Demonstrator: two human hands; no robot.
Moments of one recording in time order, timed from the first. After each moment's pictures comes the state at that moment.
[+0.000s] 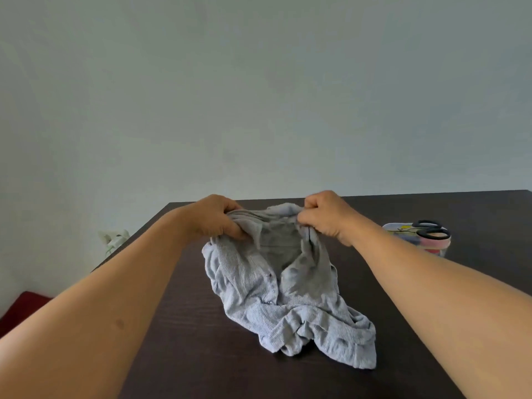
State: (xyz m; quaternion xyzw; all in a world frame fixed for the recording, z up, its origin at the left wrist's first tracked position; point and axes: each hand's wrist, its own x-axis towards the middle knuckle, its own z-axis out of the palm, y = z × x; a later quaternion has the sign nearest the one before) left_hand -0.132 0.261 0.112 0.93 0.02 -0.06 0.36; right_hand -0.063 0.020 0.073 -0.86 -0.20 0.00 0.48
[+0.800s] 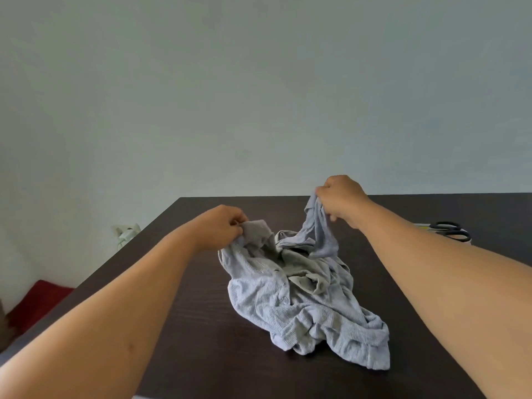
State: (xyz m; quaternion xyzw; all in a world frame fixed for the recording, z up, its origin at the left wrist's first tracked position) left_hand -0.142 0.273 0.084 0.97 0.04 0.02 0.23; right_hand -0.034 0.034 0.084 -0.90 -0.09 -0.05 0.41
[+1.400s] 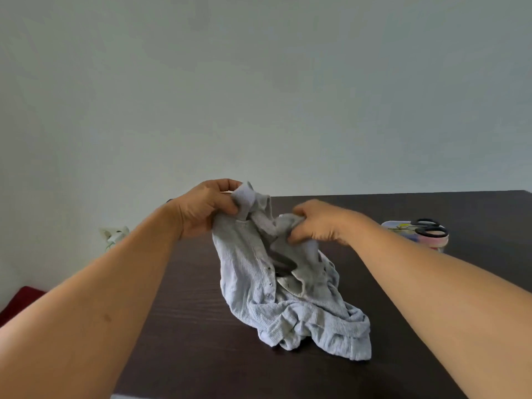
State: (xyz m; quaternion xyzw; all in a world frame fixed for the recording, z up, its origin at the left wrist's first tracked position) left_hand -0.149 0.254 0.120 0.74 -0.02 -0.05 0.67; right_hand -0.067 0.026 0.073 -0.89 -0.26 0.12 0.36
